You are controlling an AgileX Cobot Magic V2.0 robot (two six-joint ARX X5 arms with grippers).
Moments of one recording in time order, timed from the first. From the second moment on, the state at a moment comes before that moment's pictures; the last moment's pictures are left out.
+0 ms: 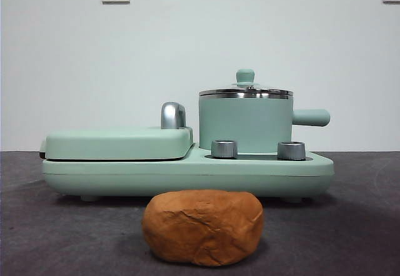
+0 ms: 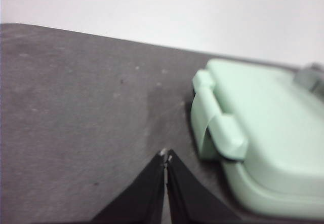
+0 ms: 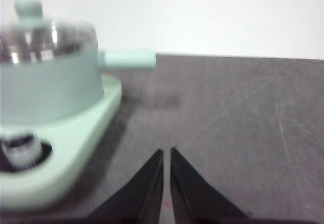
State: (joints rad) left arm 0.03 0.01 0.03 -0.12 0.13 -0.19; right arm 0.09 0.00 0.02 -0.06 -0.03 0.07
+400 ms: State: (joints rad) left arm 0.03 0.01 0.10 0.27 0.21 -0.46; right arm 0.09 0.02 0.13 0.13 -0.03 0.24
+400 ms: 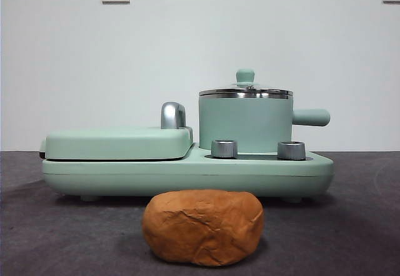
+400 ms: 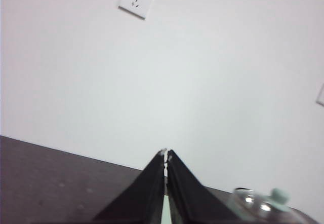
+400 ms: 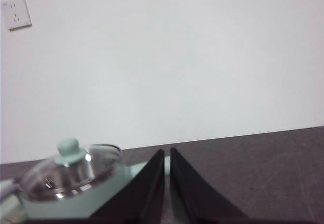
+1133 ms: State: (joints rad) left arm -0.01 0.76 0.99 -0.43 0.56 0.08; right arm 0.16 0.72 0.82 -0.32 -0.49 -0.12
